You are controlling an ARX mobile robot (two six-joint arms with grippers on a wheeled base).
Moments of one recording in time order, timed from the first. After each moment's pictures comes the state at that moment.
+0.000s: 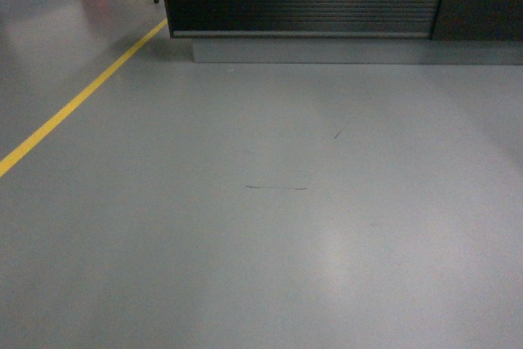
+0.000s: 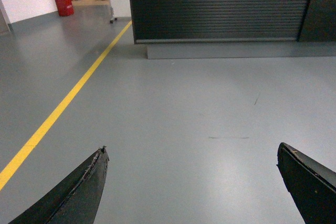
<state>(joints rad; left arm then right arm) 0.00 0.01 0.01 0.00 0.00 0.00 0.00 0.01 0.01 0.00 0.00 0.00</state>
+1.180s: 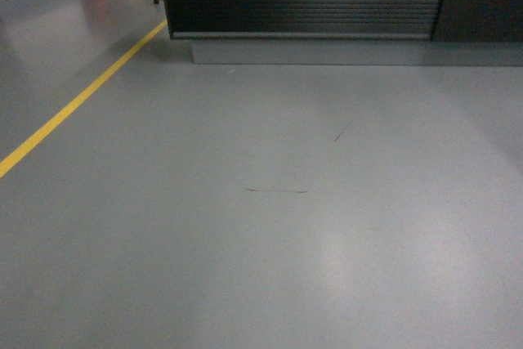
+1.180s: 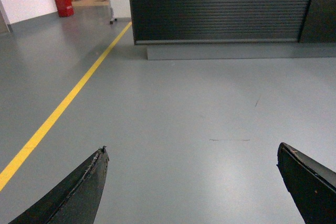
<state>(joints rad) 0.00 0.01 0.01 0.00 0.00 0.00 0.00 0.01 0.01 0.00 0.00 0.00</state>
